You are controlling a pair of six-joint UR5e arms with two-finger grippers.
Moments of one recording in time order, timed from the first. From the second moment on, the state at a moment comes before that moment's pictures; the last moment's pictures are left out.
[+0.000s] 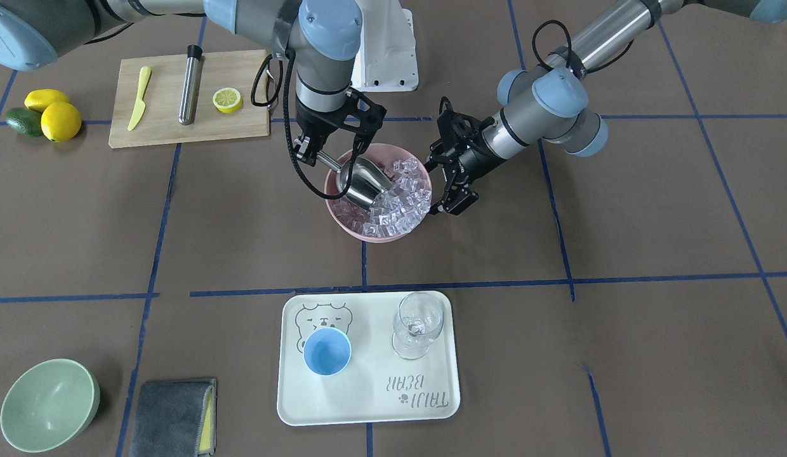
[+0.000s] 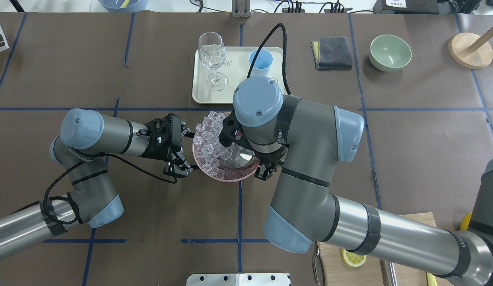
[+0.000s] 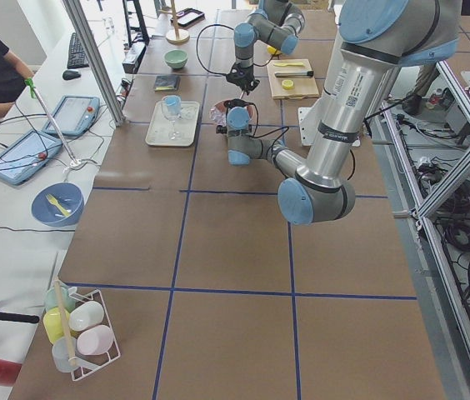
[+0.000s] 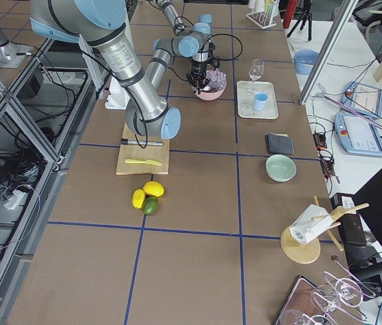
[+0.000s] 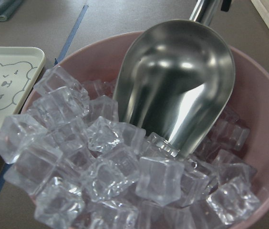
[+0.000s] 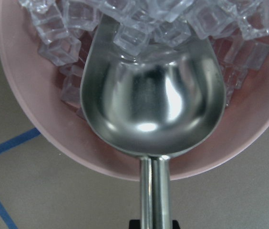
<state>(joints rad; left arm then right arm) -0.57 -2.01 -1.48 -2.69 -2.01 0.02 0.48 -0.79 1.75 -2.00 1.88 0.05</state>
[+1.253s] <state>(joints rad) -0.58 -2.00 -1.48 -2.69 -2.01 0.02 0.48 -0.96 1.86 -1.66 1.94 0.28</state>
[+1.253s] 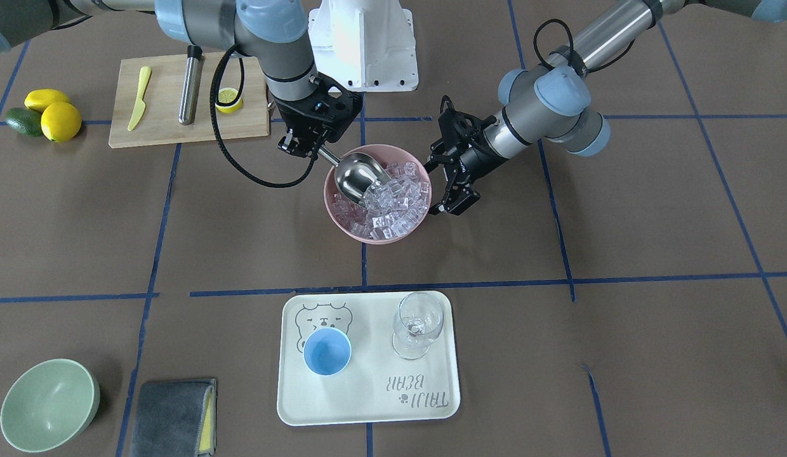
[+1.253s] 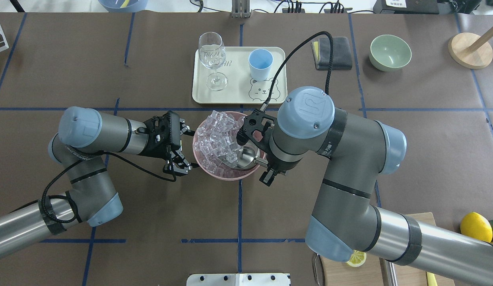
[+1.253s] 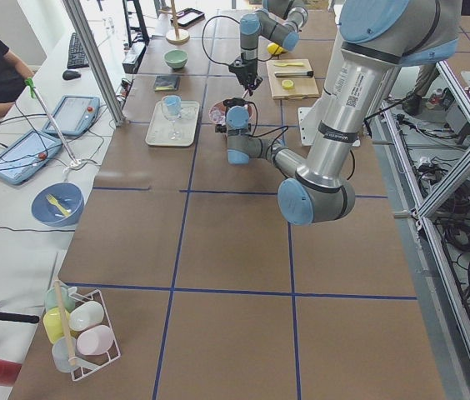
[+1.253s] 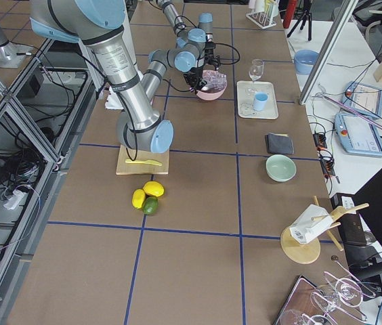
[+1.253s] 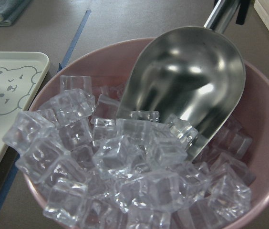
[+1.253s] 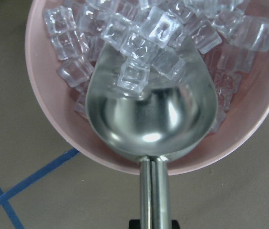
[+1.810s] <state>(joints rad) -0.59 -2.00 -1.49 -2.69 -2.01 0.02 0.47 -1.02 1.87 -1.50 1.91 0.43</state>
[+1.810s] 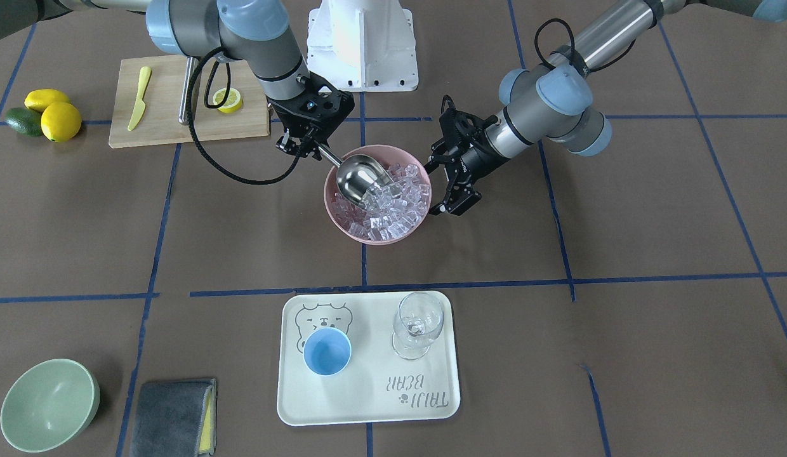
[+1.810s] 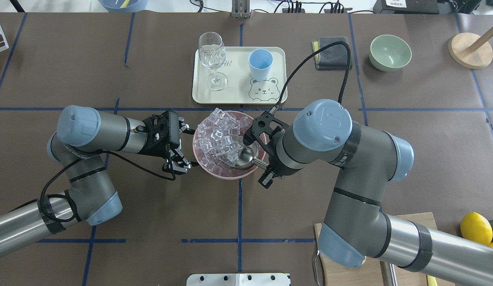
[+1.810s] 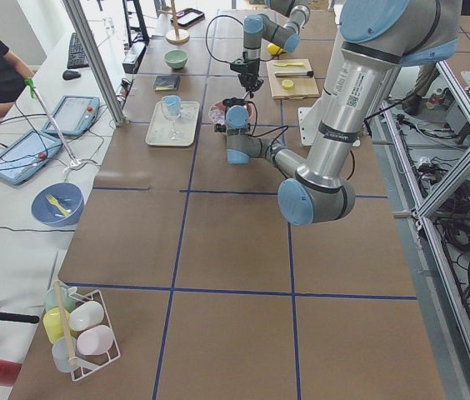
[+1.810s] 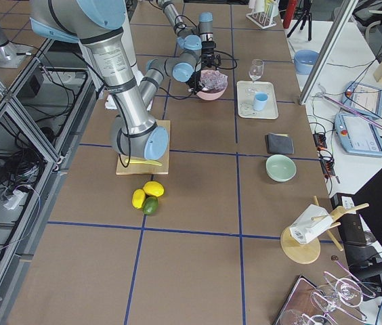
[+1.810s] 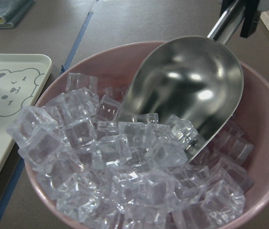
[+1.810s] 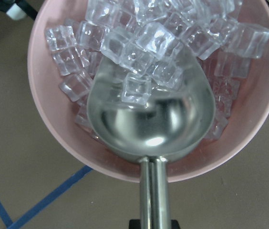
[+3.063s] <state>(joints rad) -0.60 -2.00 -1.52 -2.63 -2.02 0.02 0.31 -1.08 1.97 -1.43 1.58 0.68</state>
